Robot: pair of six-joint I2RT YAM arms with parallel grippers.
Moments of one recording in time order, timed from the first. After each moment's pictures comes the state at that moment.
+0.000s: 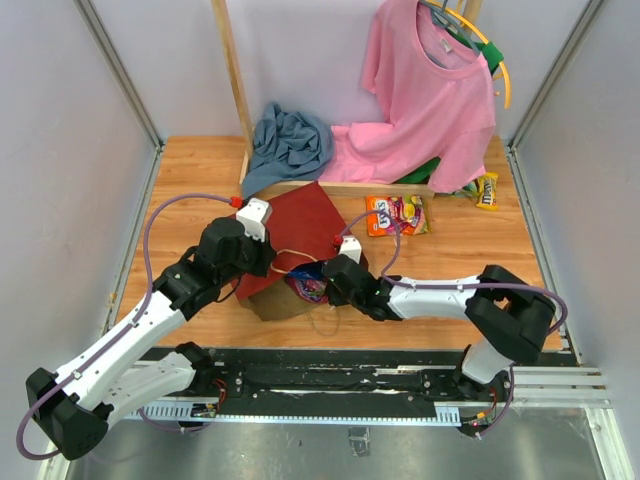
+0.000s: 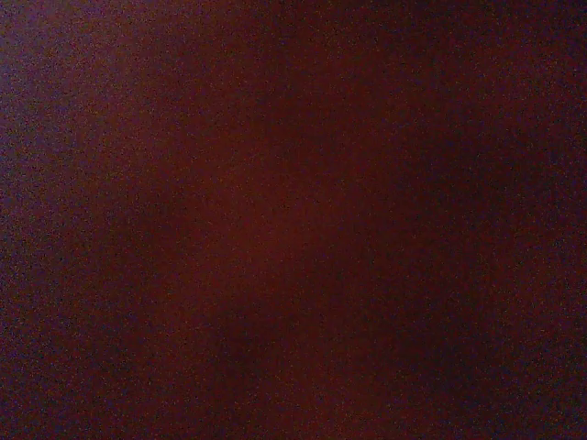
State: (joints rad) left arm -0.63 0.87 0.79 -0.43 -0.10 -0.21; right arm 1.04 1.59 0.74 0.07 0.31 0.72
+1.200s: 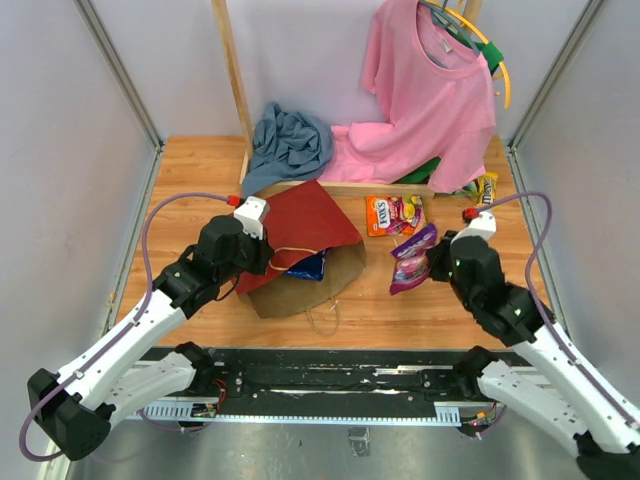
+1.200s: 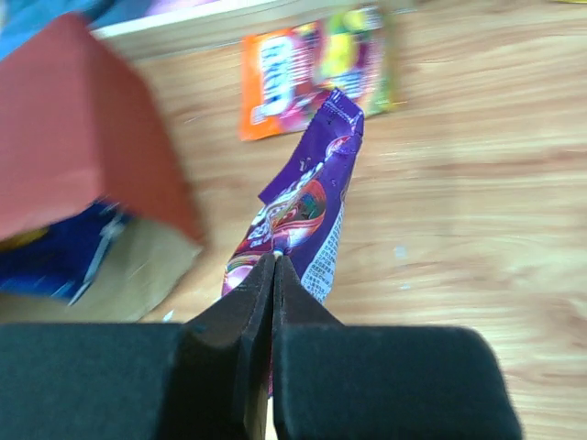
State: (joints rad) left arm -0.61 0.88 0.79 -0.42 -0.10 -0.21; right arm 0.76 0.66 0.79 -0.62 0.50 0.58
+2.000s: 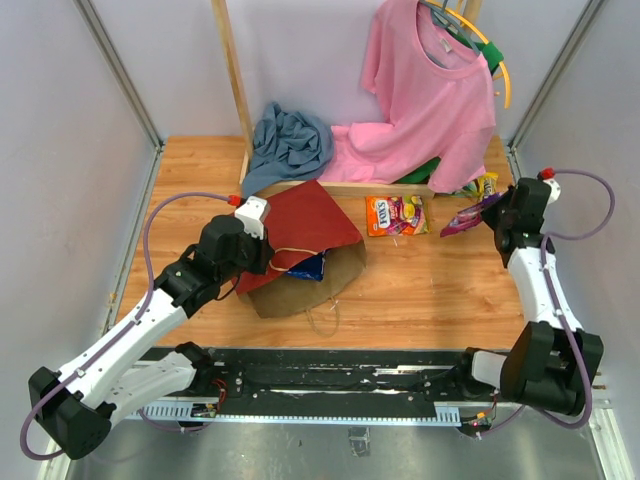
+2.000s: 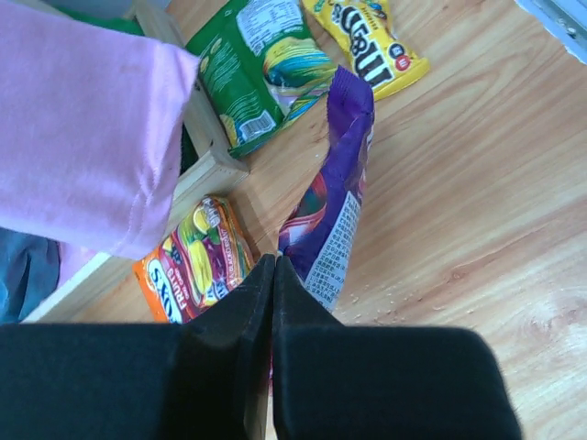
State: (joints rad) left arm -0.60 0.89 0.79 -0.42 -0.10 -0.21; right arm -0.21 1.22 0.88 -0.16 -0.01 0.58
